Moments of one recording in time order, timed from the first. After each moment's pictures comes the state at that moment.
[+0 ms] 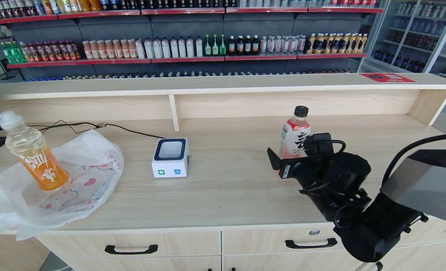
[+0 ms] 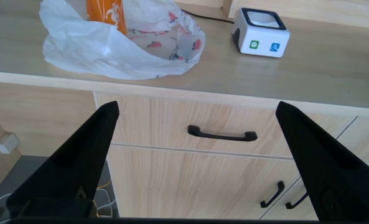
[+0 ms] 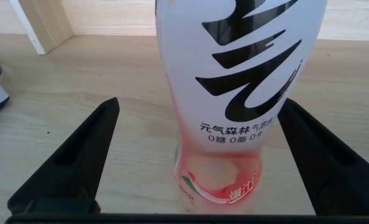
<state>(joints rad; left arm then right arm) 0.00 0.00 0.00 -0.01 0.01 -0.05 0.48 2.15 -0.68 -1.57 -0.29 -0.02</state>
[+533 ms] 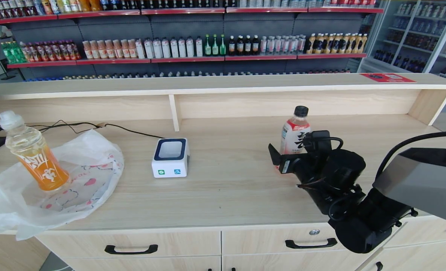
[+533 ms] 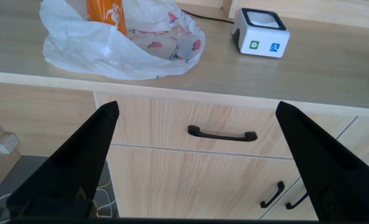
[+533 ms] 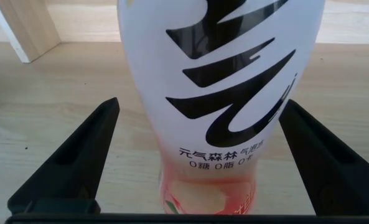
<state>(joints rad) 0.00 0.00 0.00 -0.01 0.01 -0.05 0.45 2.19 -0.75 -1.57 -0.28 -0.02</state>
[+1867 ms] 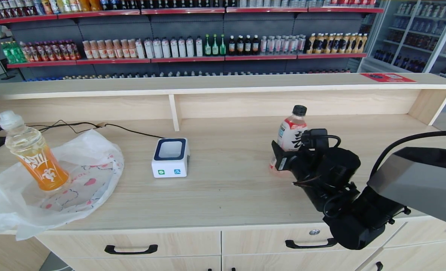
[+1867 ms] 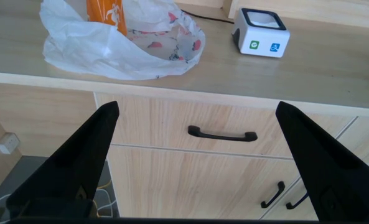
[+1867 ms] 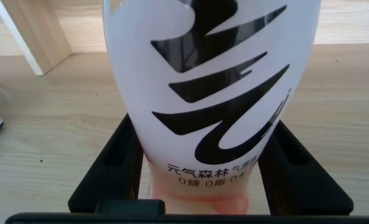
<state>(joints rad) 0.00 0.00 0.00 -0.01 0.01 -0.05 0.46 2.21 -0.79 -1.57 -0.28 0.03</state>
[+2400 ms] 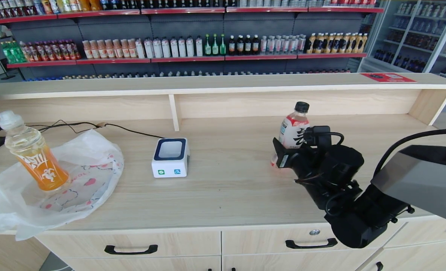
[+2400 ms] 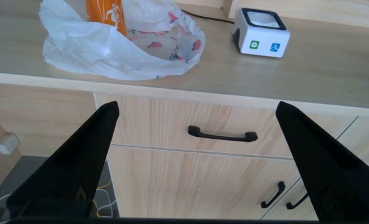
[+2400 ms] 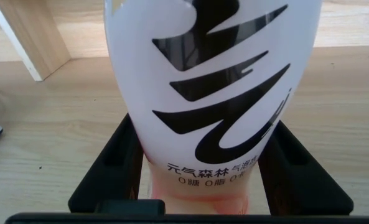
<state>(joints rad) 0.00 0.00 0.00 -0.01 0.01 -0.05 0.46 2.18 -0.79 -1.57 -0.28 0.03</state>
